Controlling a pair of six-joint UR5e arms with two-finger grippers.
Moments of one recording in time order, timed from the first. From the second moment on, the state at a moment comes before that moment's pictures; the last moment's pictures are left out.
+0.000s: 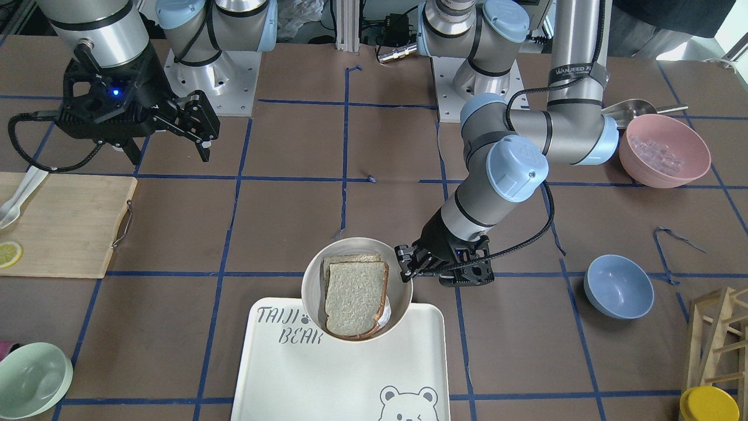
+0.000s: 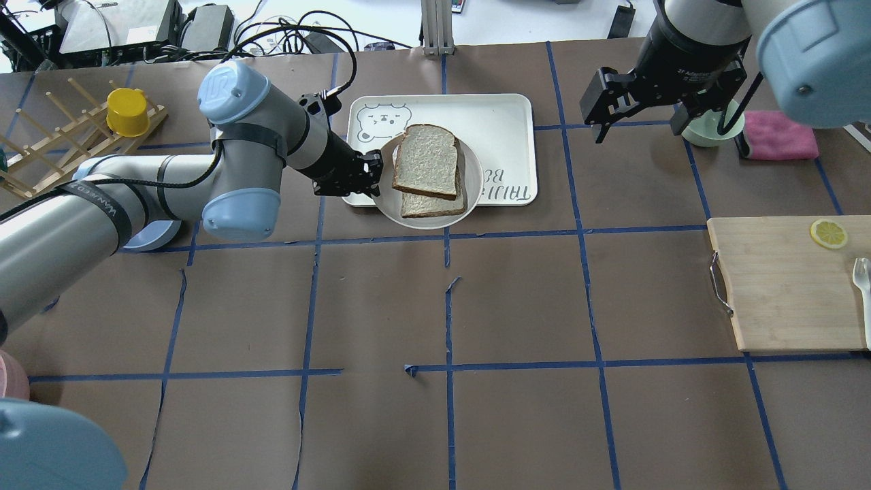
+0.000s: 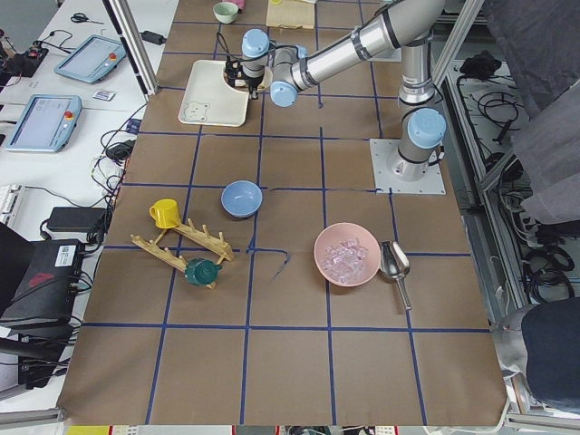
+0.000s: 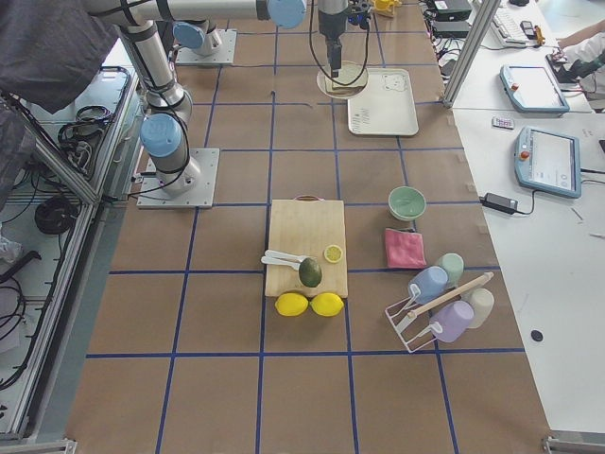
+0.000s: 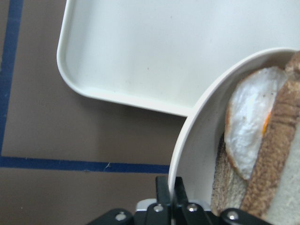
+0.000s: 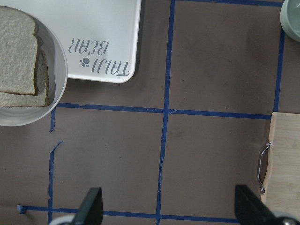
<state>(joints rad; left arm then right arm) -1.62 -1.96 -1.79 -0.81 1.22 -0.27 1.58 -1.57 1.56 -1.65 -1.56 -0.06</state>
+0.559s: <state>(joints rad) -1.61 -2.16 -1.56 -0.83 1.20 -0.29 1.58 -1.56 1.57 -1.66 -1.56 -0.06</state>
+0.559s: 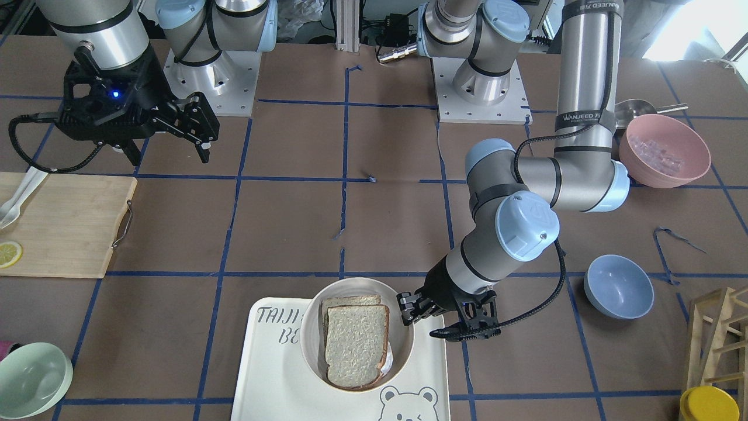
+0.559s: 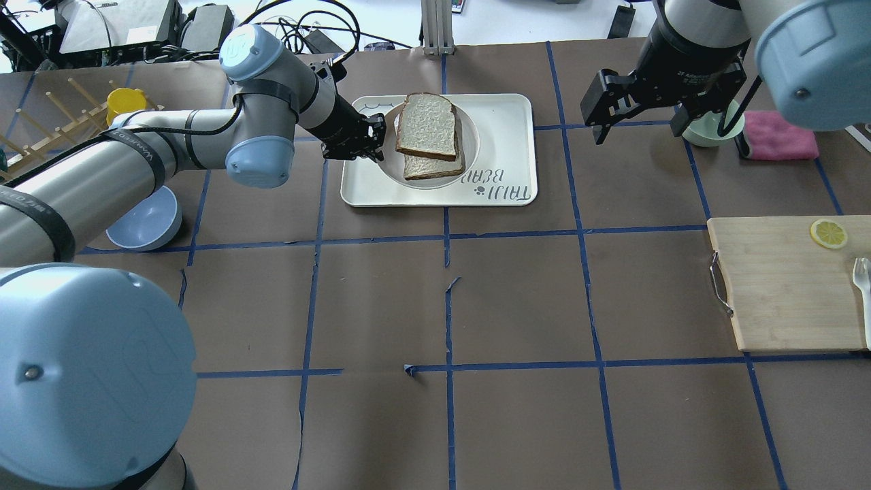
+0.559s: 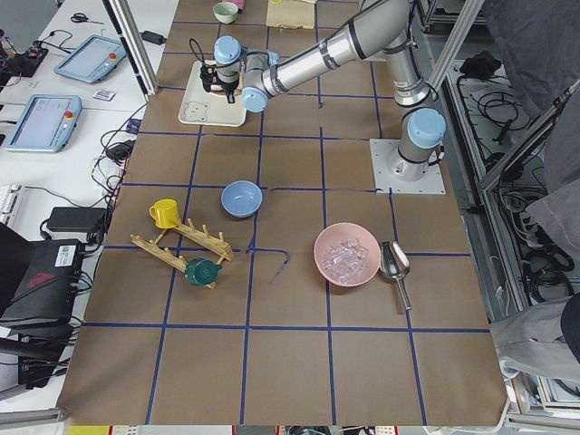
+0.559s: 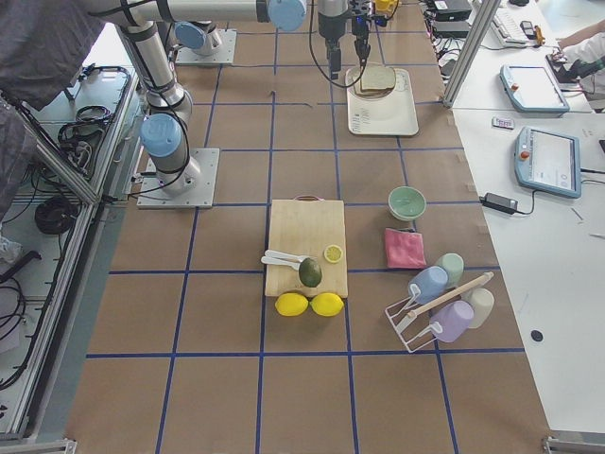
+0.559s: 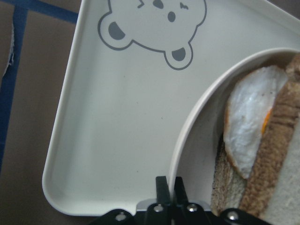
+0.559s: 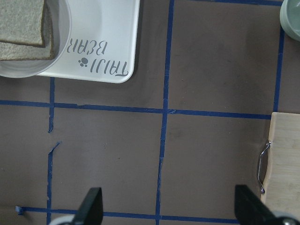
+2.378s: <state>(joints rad) -1.64 -1.82 -1.55 -1.33 1.30 -0.32 1.58 -1.57 1.57 -1.66 -1.56 -0.06</state>
